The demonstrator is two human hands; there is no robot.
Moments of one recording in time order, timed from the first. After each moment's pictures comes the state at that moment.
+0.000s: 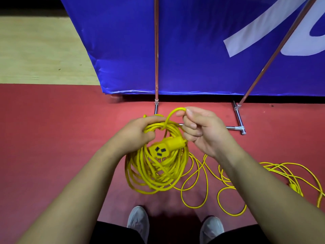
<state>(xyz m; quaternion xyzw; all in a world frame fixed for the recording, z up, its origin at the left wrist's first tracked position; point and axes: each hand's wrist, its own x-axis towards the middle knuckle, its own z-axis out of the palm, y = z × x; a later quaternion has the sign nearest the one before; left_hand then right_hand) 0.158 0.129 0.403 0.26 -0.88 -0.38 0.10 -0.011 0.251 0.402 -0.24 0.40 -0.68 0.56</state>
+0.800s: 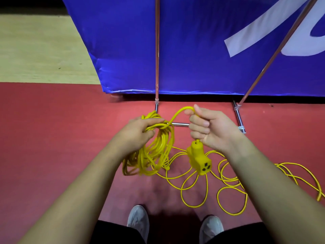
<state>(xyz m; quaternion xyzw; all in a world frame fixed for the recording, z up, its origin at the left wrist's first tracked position) 0.162 0.126 0.397 0.28 -0.89 -0.33 0.09 -0.039 0.255 0.408 -0.15 0.41 -0.61 0.66</state>
